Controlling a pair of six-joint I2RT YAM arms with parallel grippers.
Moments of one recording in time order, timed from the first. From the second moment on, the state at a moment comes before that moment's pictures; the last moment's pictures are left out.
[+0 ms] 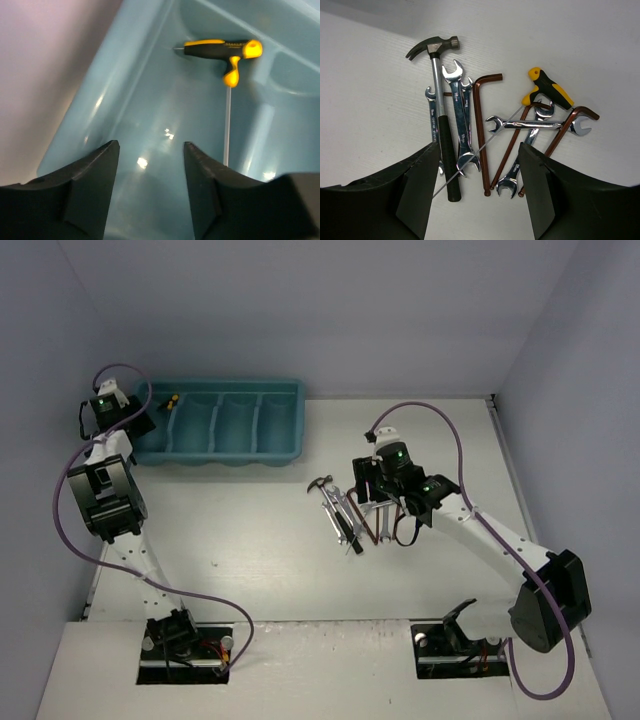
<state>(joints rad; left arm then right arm) 0.40 2.20 1.71 -0.05 0.18 -0.21 0.58 1.31 0.98 -0.36 0.14 0.23</state>
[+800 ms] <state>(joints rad) 0.05 1.36 1.44 -0.65 0.04 -0.34 0.45 1.65 1.08 -0.43 0.12 0.62</state>
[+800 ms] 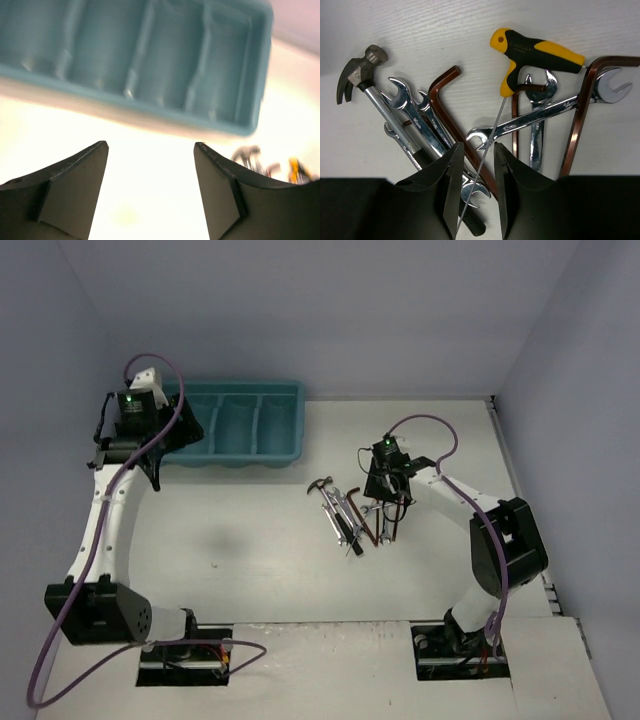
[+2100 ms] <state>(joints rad) -0.16 1.09 1.35 -0.86 0.10 -0.39 0.56 1.73 0.98 -0.43 0.27 0.89</state>
